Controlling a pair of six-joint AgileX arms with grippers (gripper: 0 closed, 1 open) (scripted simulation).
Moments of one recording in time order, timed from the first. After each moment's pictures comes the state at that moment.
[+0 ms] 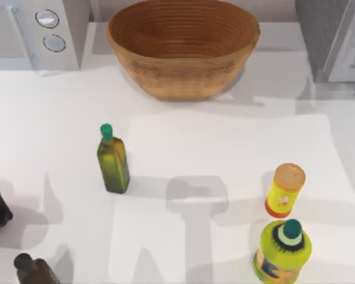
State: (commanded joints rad) left arm 0.00 0.00 0.00 0.00 0.00 0.00; right arm 0.14 0.98 1.27 -0.31 0.14 0.01
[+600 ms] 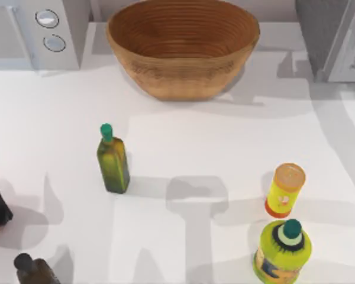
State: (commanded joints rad) left arm 0.00 0.00 0.00 0.00 0.00 0.00; right arm 0.18 1.33 1.74 -0.42 0.20 0.02
